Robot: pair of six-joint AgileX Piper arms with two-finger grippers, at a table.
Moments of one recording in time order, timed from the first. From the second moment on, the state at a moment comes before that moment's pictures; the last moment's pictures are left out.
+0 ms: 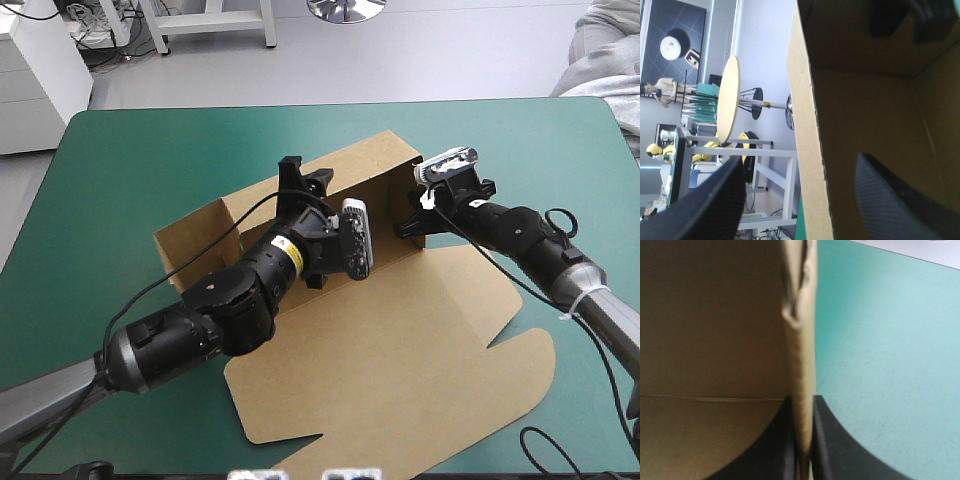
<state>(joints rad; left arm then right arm) -1.08 1.38 -1.25 1.06 0.64 0.08 0.34 1.48 -1.04 0.89 0.23 -1.01</state>
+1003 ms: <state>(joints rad) -0.32 1.29 -1.50 0.12 0.97 0.40 0.34 1.49 -1.05 0.79 0.29 -0.99</state>
